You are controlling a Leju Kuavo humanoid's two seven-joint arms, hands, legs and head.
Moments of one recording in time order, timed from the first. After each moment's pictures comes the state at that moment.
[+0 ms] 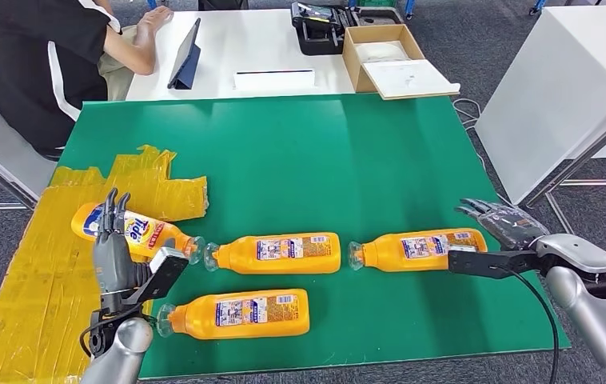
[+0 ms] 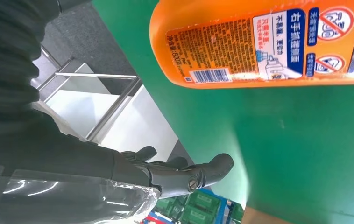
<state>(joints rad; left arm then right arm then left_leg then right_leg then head) -0.18 -0.11 0.05 -1.19 -0.92 0.70 -0.39 -0.35 -0.70 0.34 -1.34 0.78 0.32 -0.21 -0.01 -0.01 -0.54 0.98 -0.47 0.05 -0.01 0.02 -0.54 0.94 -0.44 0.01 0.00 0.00</state>
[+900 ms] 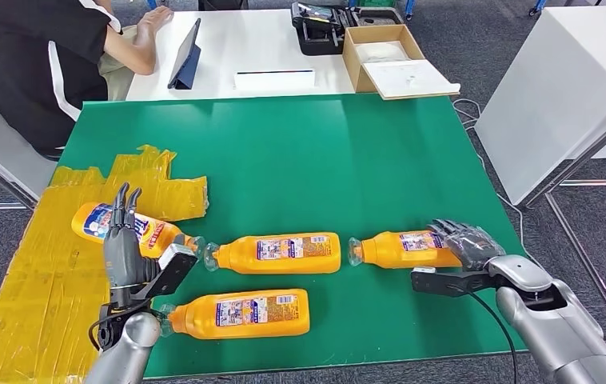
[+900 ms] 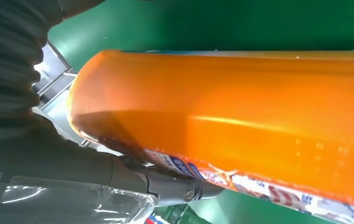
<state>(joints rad) -0.21 -0.13 0.03 -1.15 -0.92 0.70 -0.41 -0.36 -0.54 0.44 -1.14 0.97 0.17 -0.15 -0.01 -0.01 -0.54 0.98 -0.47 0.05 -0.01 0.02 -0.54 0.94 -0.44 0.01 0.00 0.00</state>
